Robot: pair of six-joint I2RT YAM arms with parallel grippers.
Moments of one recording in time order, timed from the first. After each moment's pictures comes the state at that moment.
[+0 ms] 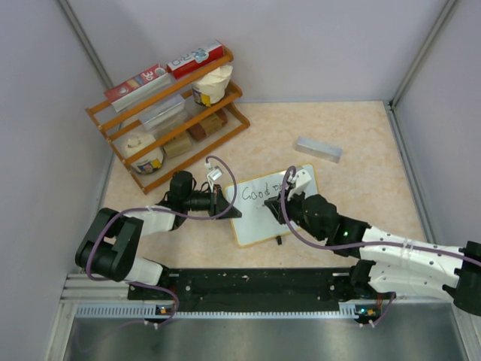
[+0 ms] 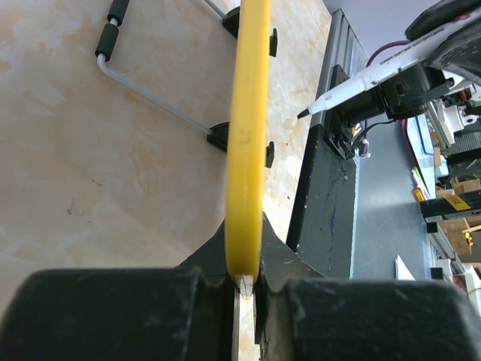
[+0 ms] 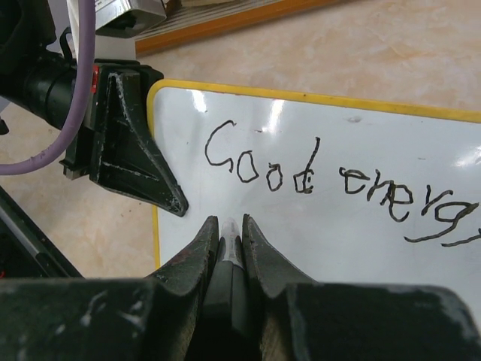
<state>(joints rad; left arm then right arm) -0.35 1.43 0.44 0.52 1.05 -0.41 1.07 0.95 0.57 0.11 0.33 0.35</state>
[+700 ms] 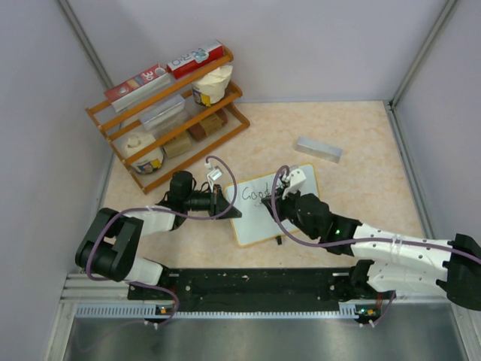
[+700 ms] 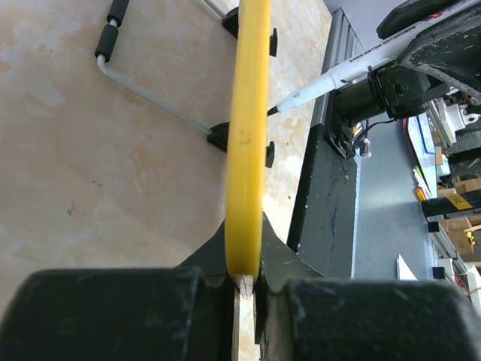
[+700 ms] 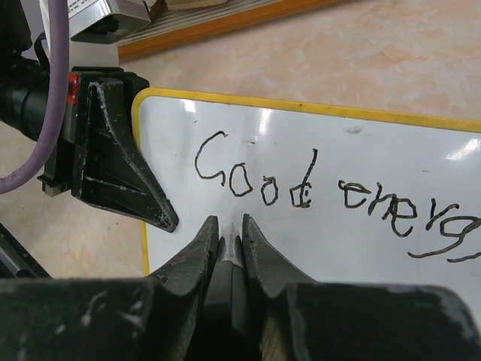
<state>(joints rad) -0.35 1.43 0.44 0.52 1.05 -0.40 1.07 1.03 0.57 0.19 0.38 0.34</state>
